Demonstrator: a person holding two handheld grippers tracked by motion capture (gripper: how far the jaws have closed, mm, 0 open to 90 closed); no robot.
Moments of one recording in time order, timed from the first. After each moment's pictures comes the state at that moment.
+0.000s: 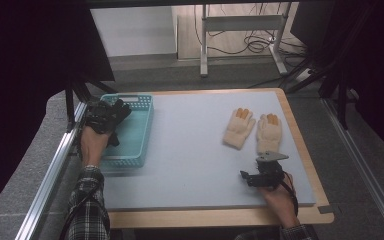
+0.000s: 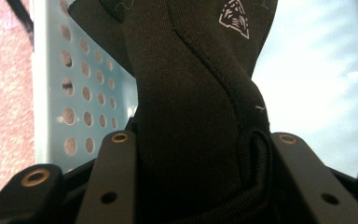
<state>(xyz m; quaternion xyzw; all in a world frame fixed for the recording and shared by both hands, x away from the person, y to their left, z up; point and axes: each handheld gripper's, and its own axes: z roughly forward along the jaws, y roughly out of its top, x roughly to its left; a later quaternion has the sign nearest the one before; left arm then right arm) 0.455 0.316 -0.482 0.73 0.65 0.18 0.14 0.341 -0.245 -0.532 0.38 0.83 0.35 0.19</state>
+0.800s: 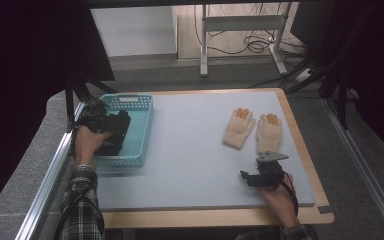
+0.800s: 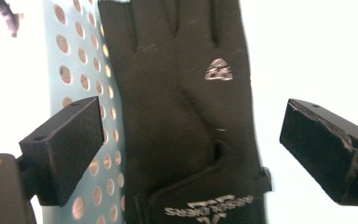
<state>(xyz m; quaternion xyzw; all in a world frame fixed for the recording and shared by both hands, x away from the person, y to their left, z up) 0.452 0.328 -0.472 0.73 0.65 0.14 0.17 0.341 -0.246 -0.532 0.38 0.83 0.35 0.19</state>
